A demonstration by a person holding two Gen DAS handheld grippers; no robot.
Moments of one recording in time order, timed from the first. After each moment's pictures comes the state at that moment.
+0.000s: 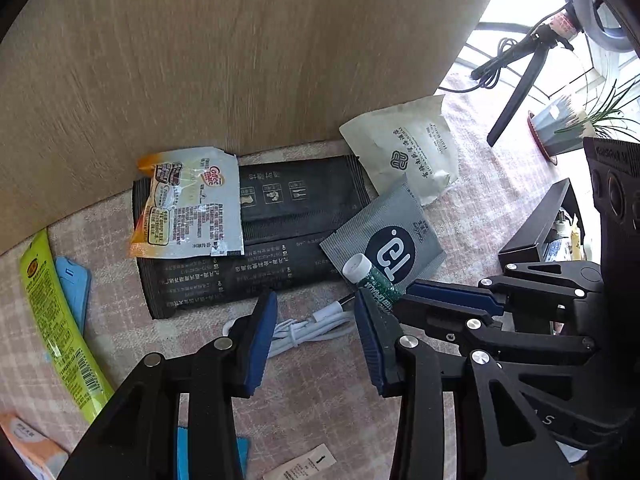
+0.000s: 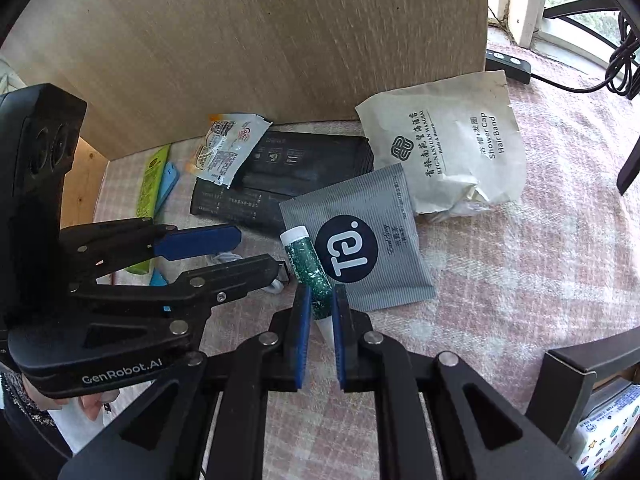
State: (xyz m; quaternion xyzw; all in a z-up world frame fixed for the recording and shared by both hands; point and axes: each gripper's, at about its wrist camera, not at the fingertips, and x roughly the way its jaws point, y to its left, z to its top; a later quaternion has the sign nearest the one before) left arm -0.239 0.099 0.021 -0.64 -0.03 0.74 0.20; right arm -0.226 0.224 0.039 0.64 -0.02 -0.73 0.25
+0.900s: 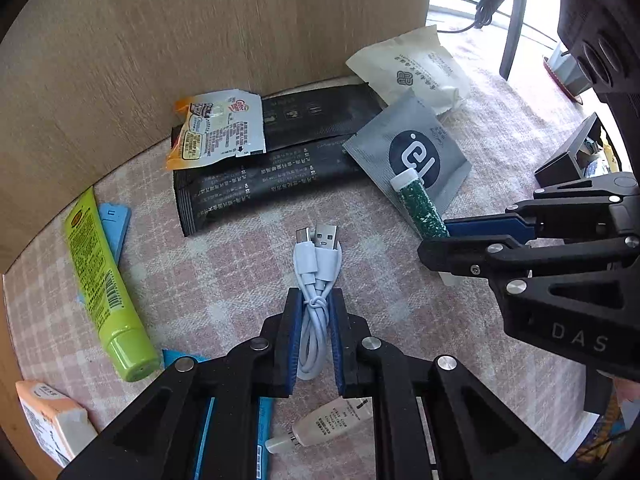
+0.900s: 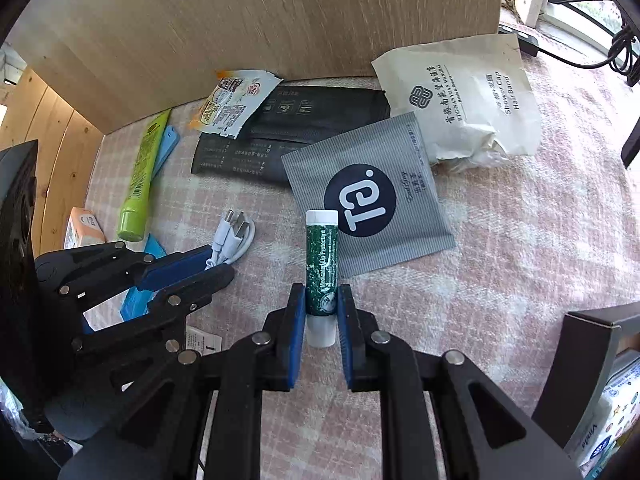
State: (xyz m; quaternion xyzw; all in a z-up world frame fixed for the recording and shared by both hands) left arm -0.157 0.120 0.014 -0.62 0.08 0.77 0.15; right arm -0.198 0.218 0.035 0.65 -0.01 -0.72 0.24
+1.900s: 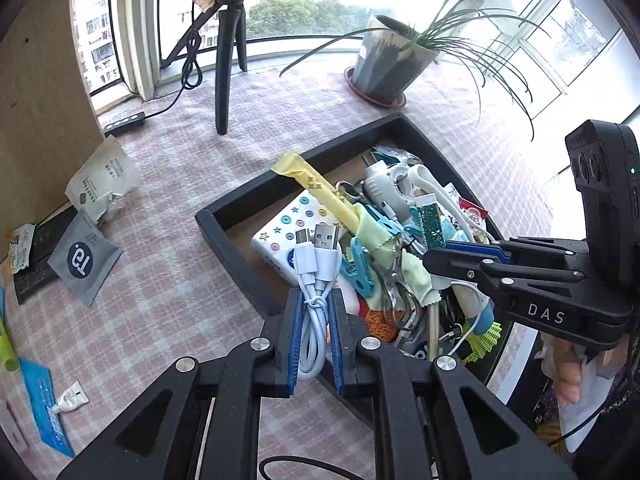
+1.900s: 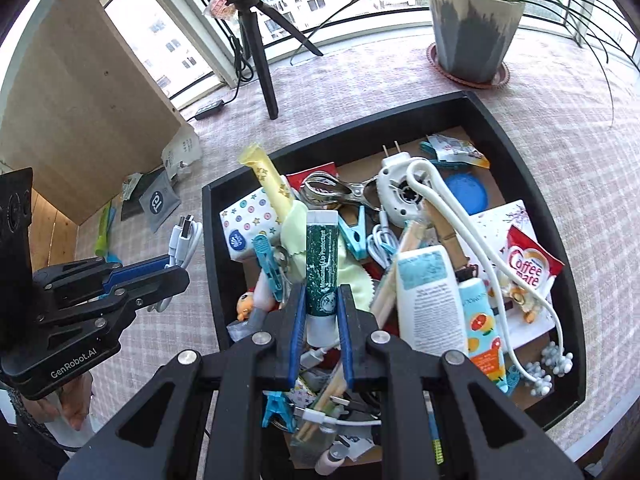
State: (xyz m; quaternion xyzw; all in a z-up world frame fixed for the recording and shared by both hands) left arm -0.106 0.327 0.130 -0.57 0.04 0.76 0.32; right arm -0.065 0.550 0.127 0.58 -0.12 -0.80 0.06
